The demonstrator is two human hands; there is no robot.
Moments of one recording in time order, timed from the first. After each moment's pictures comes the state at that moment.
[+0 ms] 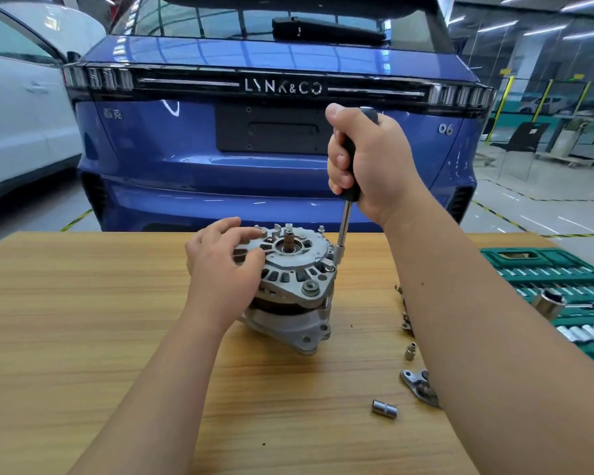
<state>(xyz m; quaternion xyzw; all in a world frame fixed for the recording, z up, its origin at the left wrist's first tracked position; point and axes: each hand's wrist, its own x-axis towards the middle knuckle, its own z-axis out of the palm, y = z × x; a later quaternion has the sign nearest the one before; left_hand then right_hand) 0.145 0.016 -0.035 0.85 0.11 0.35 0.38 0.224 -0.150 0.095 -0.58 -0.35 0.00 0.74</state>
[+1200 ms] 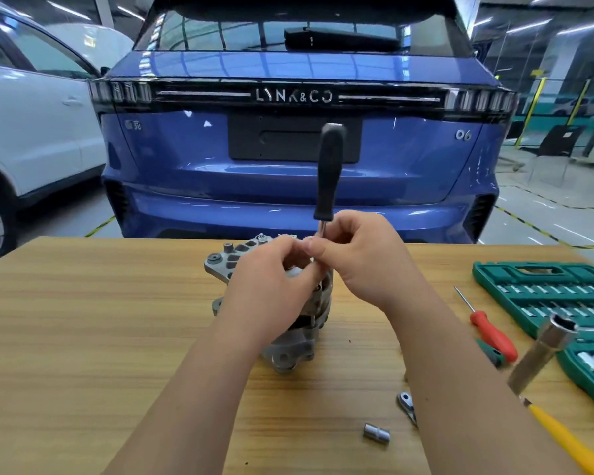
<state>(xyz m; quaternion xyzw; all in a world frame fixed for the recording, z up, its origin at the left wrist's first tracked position) 0.134 -0.054 0.006 0.90 0.06 0.27 0.35 0.203 -0.176 0.028 -0.79 -0.33 -0.08 0.51</state>
